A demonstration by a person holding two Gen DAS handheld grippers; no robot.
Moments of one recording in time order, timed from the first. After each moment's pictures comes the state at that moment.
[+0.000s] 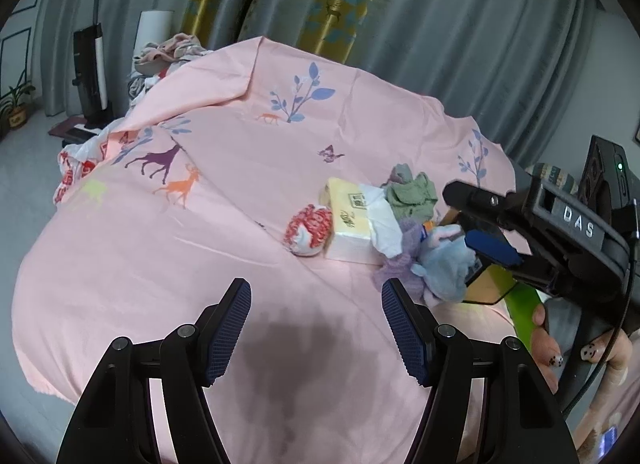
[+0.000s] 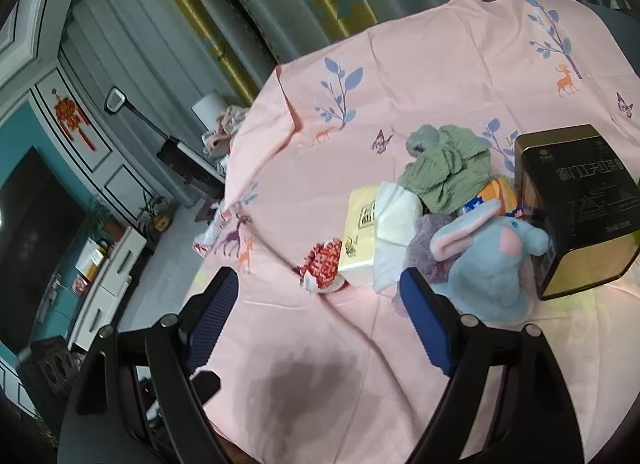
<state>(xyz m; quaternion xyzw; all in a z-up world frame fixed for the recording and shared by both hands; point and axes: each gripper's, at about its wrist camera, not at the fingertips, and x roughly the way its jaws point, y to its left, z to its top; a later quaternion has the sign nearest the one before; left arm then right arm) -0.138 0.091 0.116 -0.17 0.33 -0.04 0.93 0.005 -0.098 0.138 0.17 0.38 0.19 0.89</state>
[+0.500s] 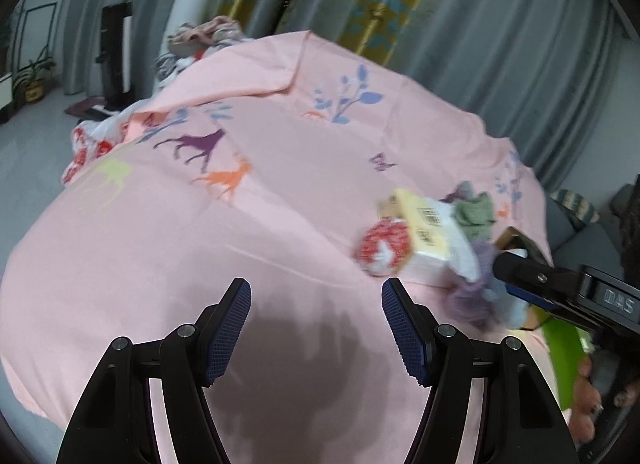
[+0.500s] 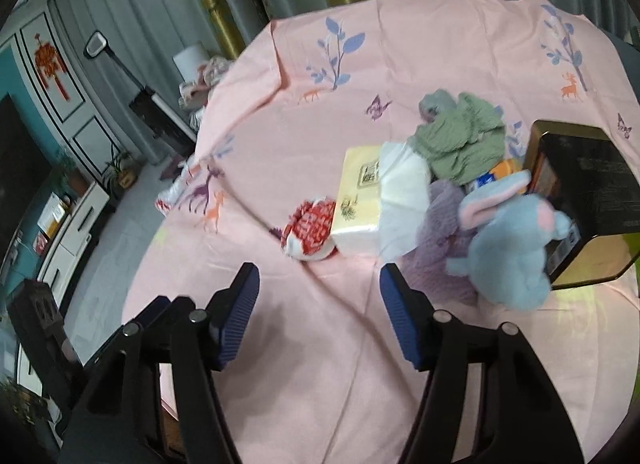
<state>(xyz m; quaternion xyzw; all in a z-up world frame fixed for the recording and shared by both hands) -0.104 0.150 0.061 -0.21 0.33 -0.01 0.92 0.012 -0.049 0.104 0.09 0.43 0.16 0.88</state>
